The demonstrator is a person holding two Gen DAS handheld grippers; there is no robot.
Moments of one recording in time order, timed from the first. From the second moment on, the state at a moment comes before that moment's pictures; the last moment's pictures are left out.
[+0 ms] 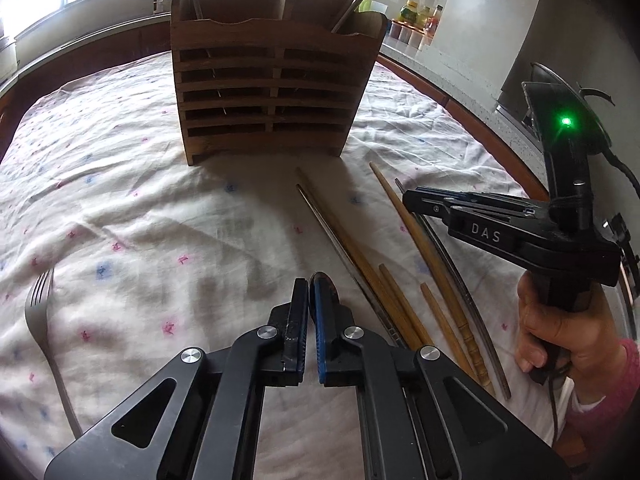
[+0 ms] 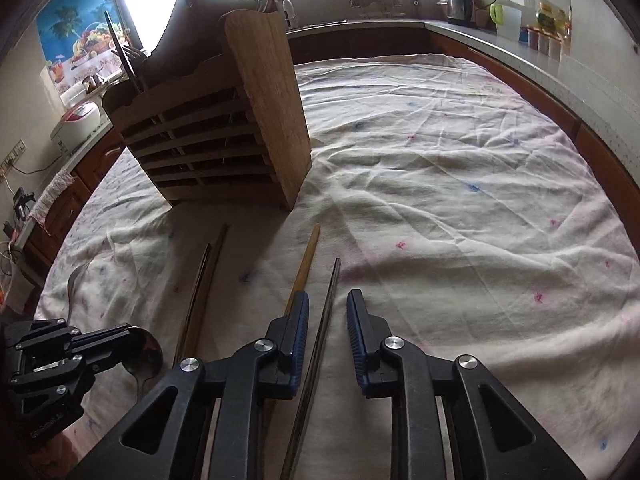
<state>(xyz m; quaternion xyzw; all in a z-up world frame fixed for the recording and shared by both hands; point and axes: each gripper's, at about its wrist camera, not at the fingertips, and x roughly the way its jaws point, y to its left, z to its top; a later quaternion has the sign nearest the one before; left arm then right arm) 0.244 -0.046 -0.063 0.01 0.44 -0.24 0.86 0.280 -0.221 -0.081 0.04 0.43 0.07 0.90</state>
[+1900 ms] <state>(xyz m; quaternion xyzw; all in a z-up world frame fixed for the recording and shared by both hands) 0.174 0.045 0.112 -0.04 0.17 -0.08 0.98 0.172 -0.240 0.101 0.11 0.18 0.12 0.97</state>
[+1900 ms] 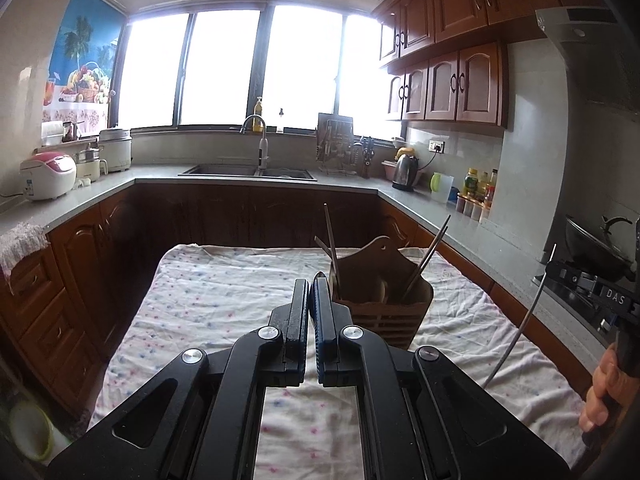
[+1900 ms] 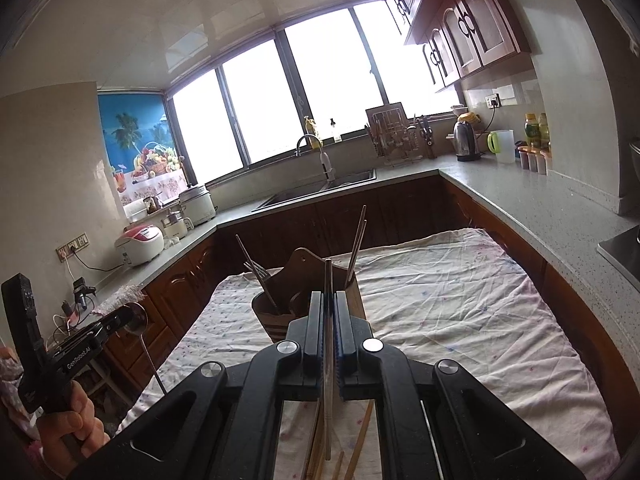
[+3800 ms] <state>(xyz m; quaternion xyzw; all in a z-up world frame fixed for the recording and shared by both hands) 0.336 -0.015 0.080 0.01 0.11 0.01 0.99 0.316 -0.216 0.104 0.10 0.11 0.10 0.98</state>
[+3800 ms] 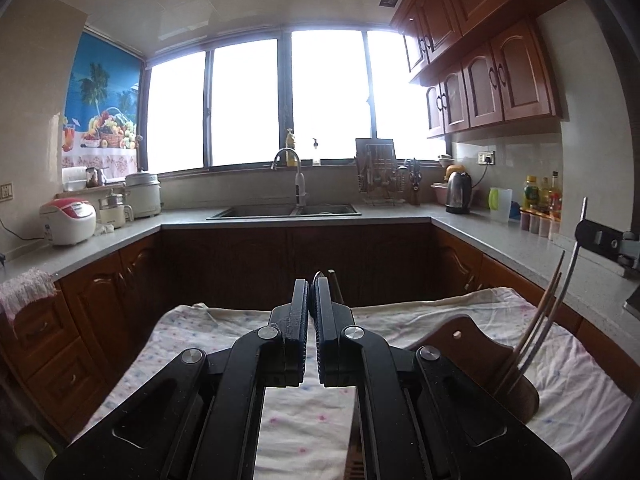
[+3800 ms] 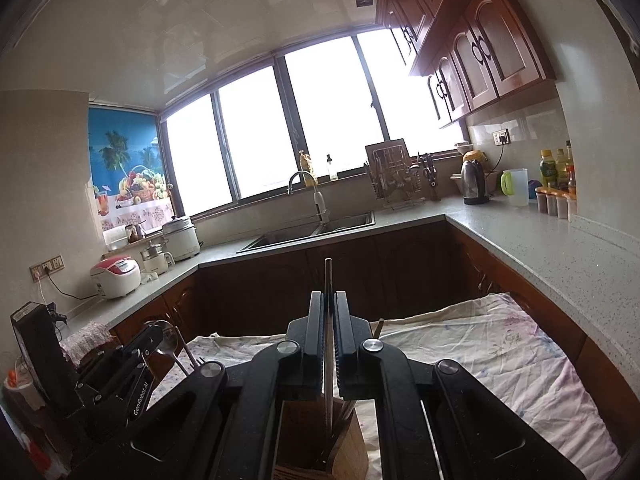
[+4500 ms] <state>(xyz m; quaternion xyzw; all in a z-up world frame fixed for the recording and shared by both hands) 0.347 -0.002 0.057 -0.07 0.19 -0.09 0.98 0.325 -0.224 0.066 0.12 0.18 0.09 0.97</state>
